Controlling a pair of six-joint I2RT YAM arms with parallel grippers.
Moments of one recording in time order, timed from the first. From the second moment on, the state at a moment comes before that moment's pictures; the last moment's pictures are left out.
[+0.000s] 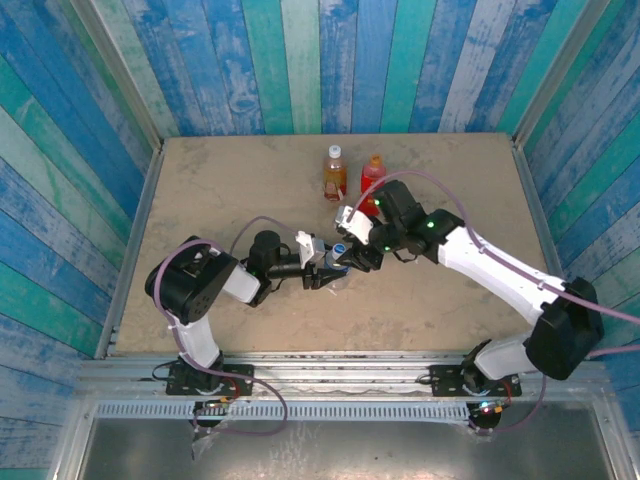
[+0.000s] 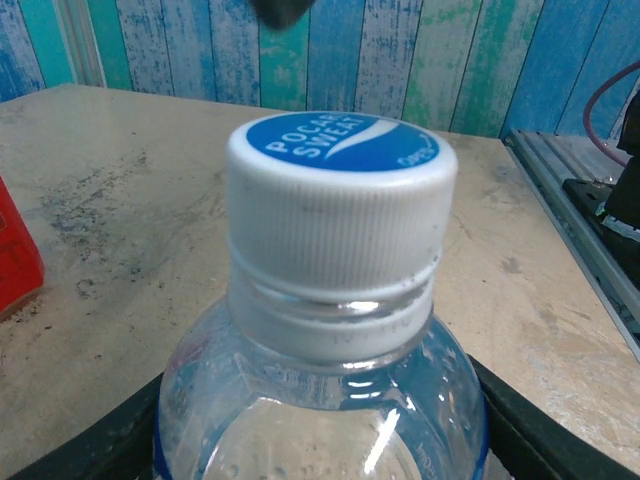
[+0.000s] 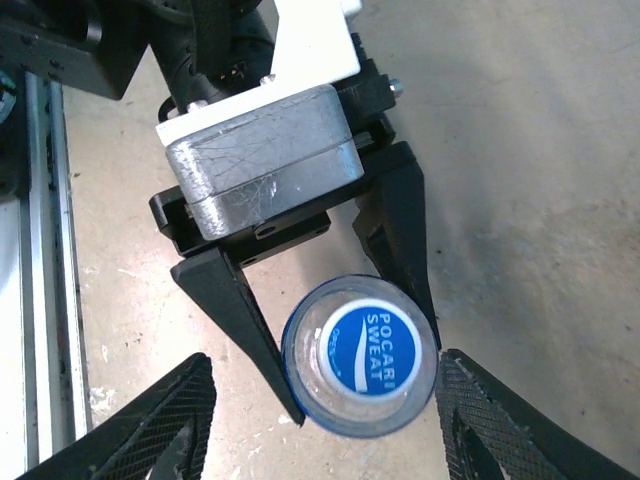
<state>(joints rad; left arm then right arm) -0.54 1.79 0.44 1.15 0.87 0.10 0.70 1.44 1.15 -0.60 -0.44 -0.42</state>
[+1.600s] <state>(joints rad) -0.54 1.73 0.42 1.13 0.95 0.02 0.64 1.22 1.07 -0.56 -0.53 -0.41</state>
